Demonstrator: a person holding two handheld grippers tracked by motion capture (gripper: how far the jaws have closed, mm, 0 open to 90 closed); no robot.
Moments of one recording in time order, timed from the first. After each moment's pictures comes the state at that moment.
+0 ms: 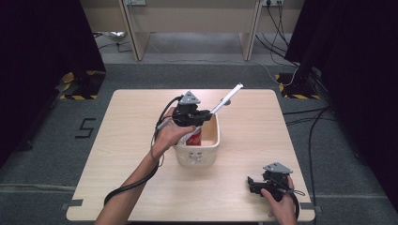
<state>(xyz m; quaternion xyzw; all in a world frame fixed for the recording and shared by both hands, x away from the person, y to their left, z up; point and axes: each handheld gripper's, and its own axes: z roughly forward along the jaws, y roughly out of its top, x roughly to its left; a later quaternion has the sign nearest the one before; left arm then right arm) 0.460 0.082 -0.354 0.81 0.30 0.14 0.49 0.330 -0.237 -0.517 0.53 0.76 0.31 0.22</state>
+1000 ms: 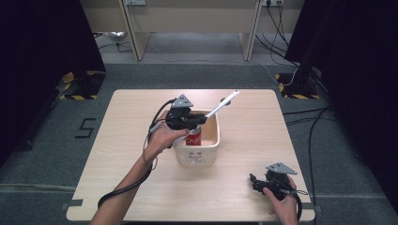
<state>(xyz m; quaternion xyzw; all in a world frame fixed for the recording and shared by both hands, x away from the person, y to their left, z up) 0.453 0.100 -0.356 0.81 0.30 0.12 0.49 0.328 -0.243 -0.514 0.53 0.75 0.34 0.22</state>
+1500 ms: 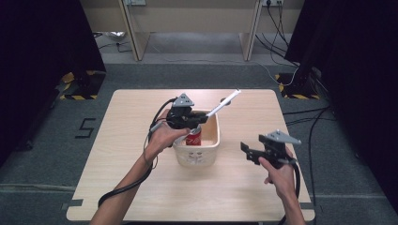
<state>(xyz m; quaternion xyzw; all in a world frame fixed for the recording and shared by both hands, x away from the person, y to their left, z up) 0.452 0.095 -0.351 0.81 0.29 0.13 0.50 0.382 -0.214 -0.417 0.47 0.72 0.47 0.21</state>
